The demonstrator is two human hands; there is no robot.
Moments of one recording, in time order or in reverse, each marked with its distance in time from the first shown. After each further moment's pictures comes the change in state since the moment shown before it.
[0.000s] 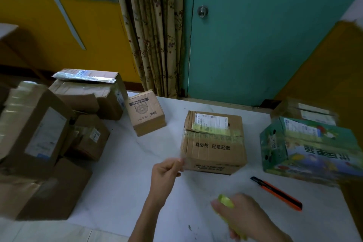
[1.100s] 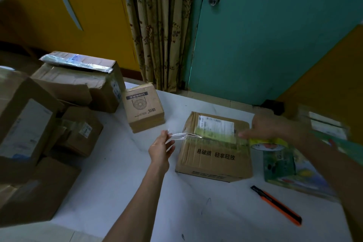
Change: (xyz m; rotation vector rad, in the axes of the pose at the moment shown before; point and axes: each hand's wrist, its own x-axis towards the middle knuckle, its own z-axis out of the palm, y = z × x) left_hand 0.130 -0.031 0.011 -0.546 0.409 -0.449; right_hand 0.148 -0.074 -0.191 -0.746 0.079 -0.129
